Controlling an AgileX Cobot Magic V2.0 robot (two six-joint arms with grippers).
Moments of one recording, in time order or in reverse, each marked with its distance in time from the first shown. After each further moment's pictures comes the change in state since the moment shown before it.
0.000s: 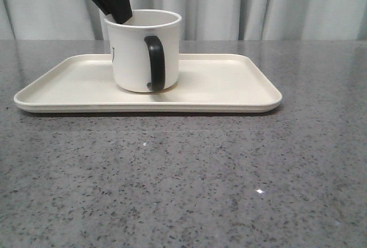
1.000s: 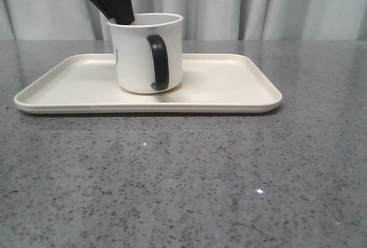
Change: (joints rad) left arm 0.000 0.021 -0.007 -0.009 -0.004 0.000; right arm 0.000 0.000 0.000 -0.002 0.008 0.000
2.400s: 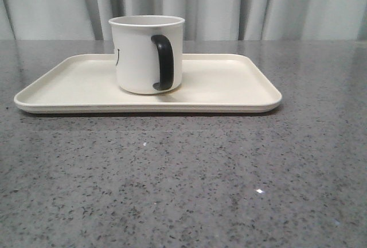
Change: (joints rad) left arm 0.000 -0.071 -0.302 0.121 0.092 -0.041; right arm 0.000 0.000 0.000 0.000 0.000 -0.002
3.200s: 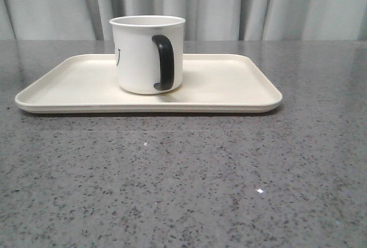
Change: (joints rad) left arm 0.333 -0.493 0.265 0.108 0.017 -0.055; right arm 0.000 0.000 0.000 0.000 0.000 0.000
